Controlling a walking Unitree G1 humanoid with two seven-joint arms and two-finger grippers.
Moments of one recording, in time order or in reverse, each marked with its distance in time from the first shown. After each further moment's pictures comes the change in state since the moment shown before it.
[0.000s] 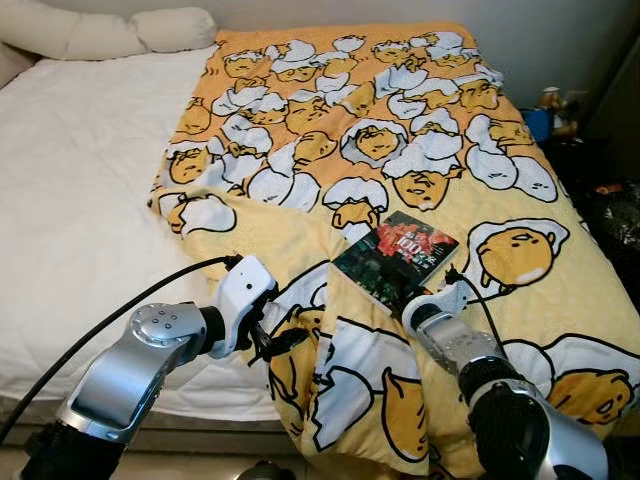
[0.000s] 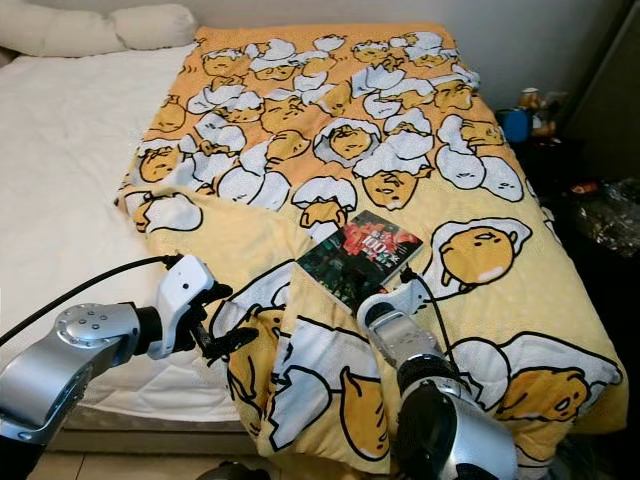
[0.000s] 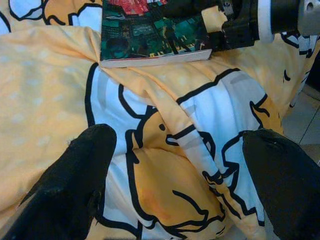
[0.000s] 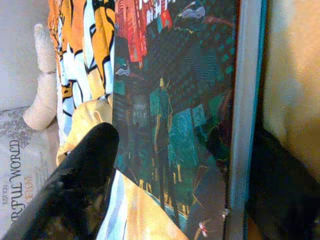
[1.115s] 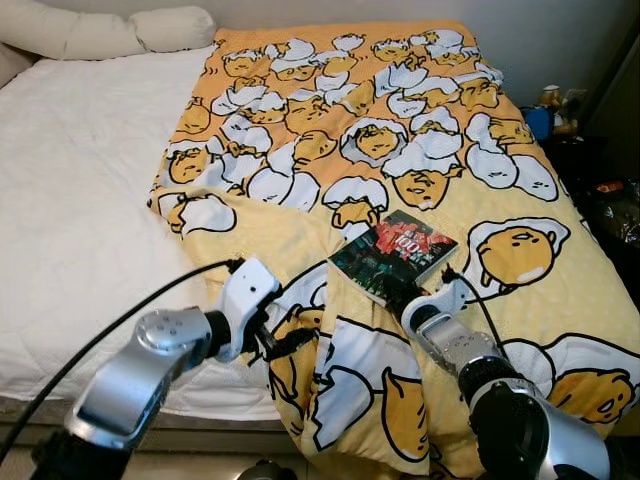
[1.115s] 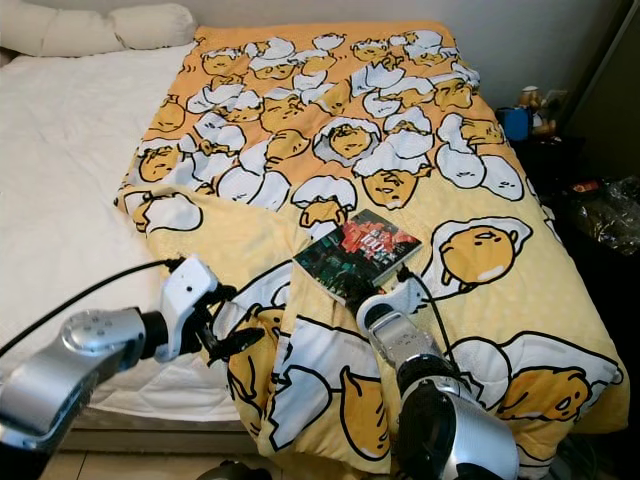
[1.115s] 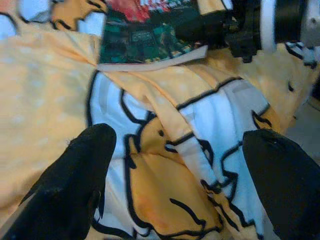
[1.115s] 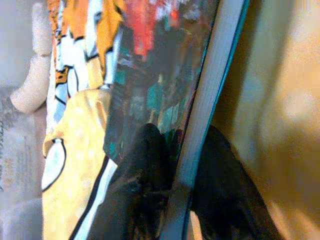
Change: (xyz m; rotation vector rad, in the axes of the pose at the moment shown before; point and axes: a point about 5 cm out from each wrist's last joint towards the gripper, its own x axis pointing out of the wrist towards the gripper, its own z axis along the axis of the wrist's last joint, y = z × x) left arm 0.003 -0.006 -0.002 -0.025 -0.049 0.047; right arm 0.000 0.001 0.004 -0.153 -0.002 0.021
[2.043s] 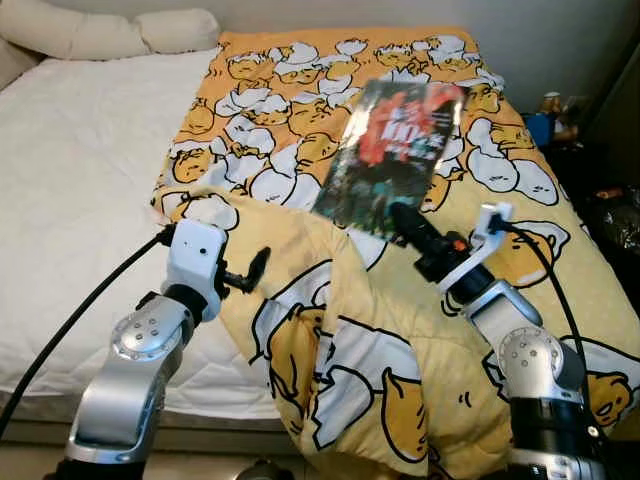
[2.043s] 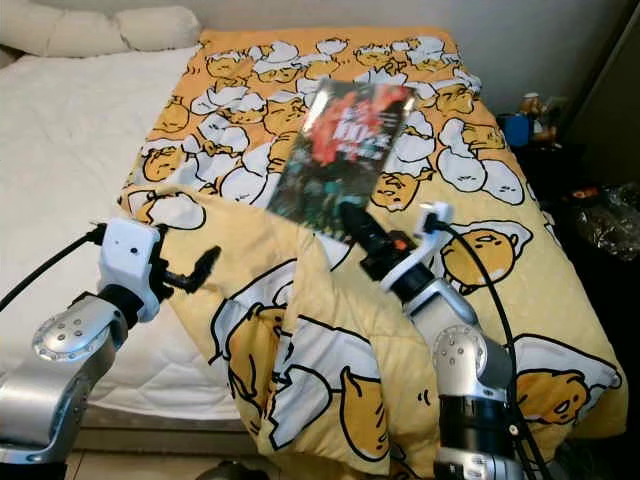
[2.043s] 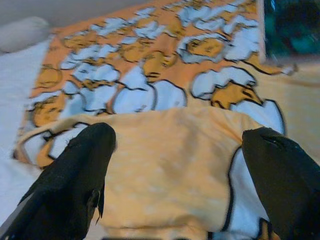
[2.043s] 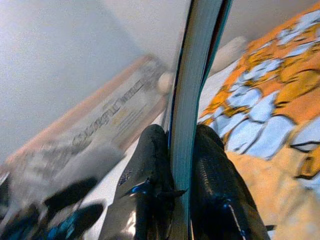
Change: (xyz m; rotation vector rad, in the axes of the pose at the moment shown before) left arm -0.024 0.027 0.020 -0.077 -0.283 0.595; right arm -0.077 0.094 0.036 -0.521 -0.087 0.752
